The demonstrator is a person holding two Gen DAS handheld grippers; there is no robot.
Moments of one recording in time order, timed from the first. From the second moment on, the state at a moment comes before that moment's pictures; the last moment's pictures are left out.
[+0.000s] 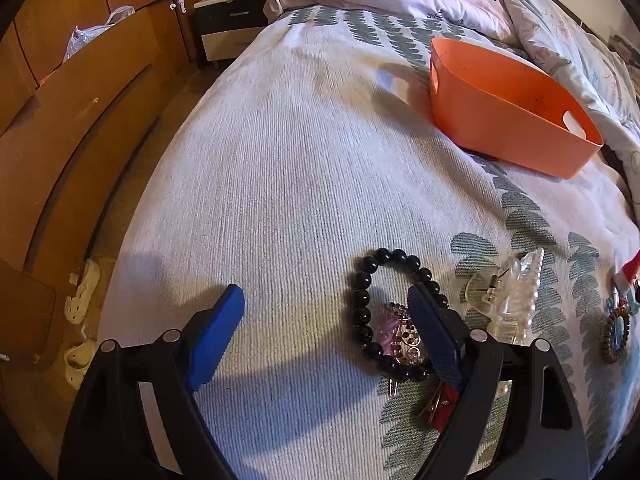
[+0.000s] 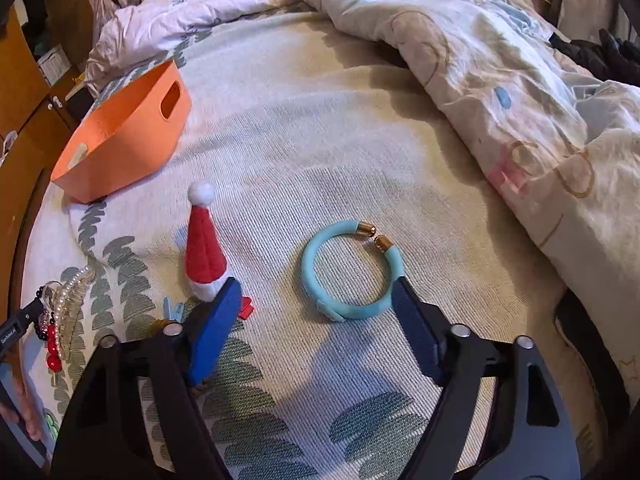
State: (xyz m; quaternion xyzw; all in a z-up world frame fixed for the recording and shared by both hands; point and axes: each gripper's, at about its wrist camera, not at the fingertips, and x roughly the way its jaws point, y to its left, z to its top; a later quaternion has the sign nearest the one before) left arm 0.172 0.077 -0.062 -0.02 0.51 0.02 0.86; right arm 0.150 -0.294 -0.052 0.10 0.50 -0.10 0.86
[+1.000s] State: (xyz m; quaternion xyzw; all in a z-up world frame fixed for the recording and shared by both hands) left arm 0.175 0.072 -0.065 0.01 0.51 0.04 0.86; right arm 0.170 -0.285 -0.073 0.06 0.52 -0.11 0.84
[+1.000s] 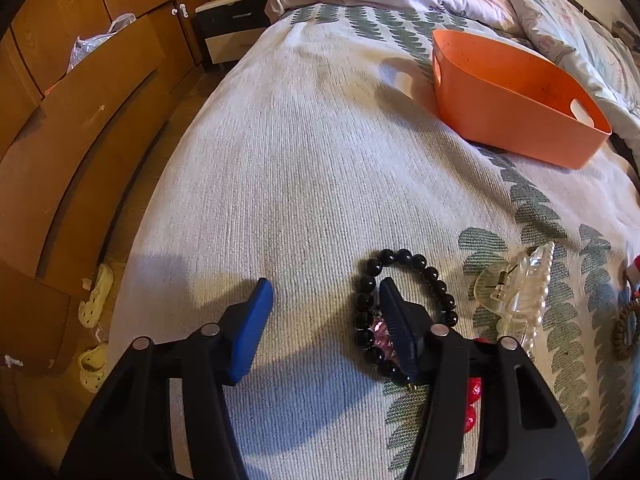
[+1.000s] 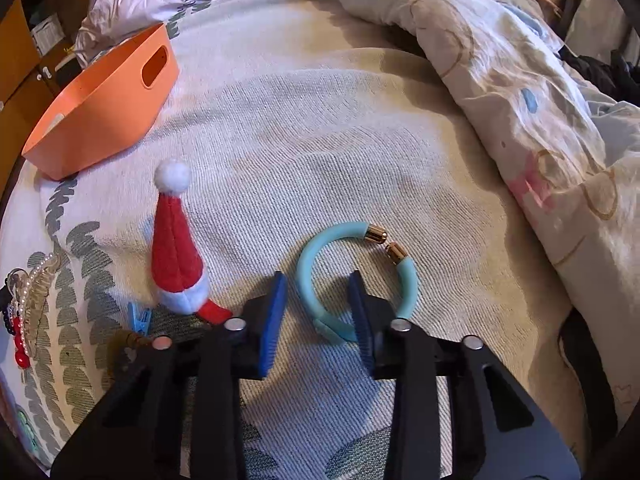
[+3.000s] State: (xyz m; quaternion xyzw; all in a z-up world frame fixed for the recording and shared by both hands) left arm 0.124 0.068 0.029 -0.06 0.46 -0.01 0.88; right arm 0.078 -0.295 0.034 0.18 0.43 -0.04 0.88
